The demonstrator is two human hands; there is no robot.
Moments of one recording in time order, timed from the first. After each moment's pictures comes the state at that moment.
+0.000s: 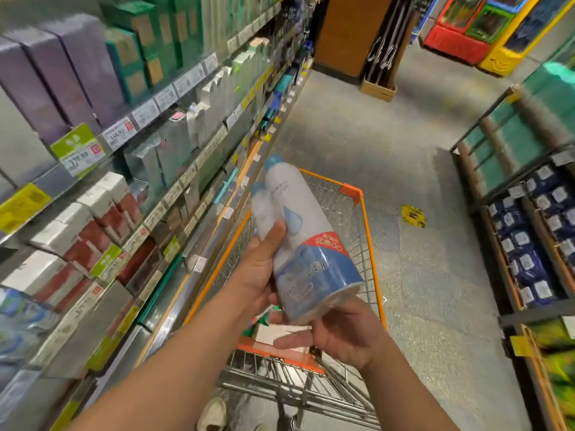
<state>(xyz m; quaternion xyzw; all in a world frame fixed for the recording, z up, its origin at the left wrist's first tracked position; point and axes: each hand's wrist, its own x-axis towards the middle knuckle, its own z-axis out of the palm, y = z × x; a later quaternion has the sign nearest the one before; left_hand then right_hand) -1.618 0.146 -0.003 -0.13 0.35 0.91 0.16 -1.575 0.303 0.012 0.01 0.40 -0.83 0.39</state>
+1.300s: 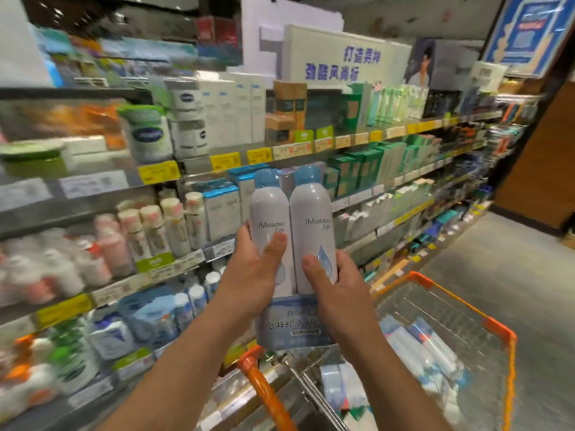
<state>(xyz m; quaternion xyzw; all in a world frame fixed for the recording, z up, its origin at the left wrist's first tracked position) -1.399 0.068 0.159 -0.20 0.66 0.64 -0.33 -1.485 0.194 0.146 -0.29 0.71 -0.63 0.13</state>
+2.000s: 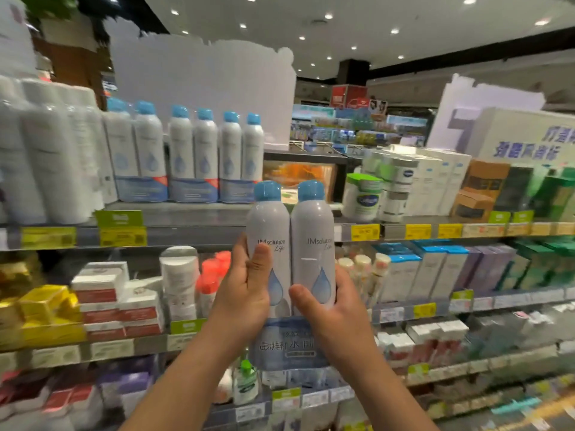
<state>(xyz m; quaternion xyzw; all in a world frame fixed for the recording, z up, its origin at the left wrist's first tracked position) -1.108 -0.111 0.215 -0.33 0.62 0.49 -0.51 -1.246 -0.047 0.193 -0.51 0.58 -0.60 0.23</state>
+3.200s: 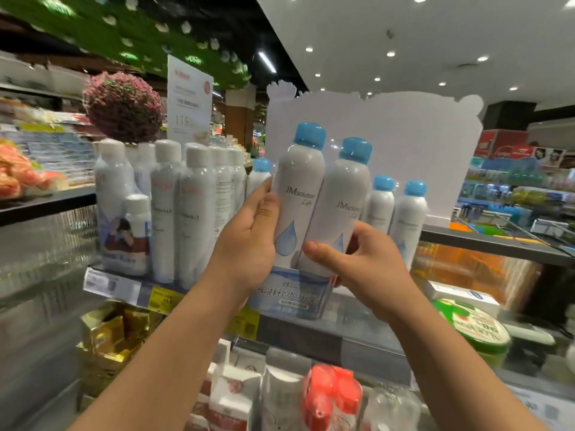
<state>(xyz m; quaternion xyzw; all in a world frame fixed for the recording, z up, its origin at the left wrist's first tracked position) -0.984 -0.322 0.328 -0.39 0.58 0.31 -0.64 -1.165 -0.342 0.320 -0.71 0.41 -0.50 0.27</state>
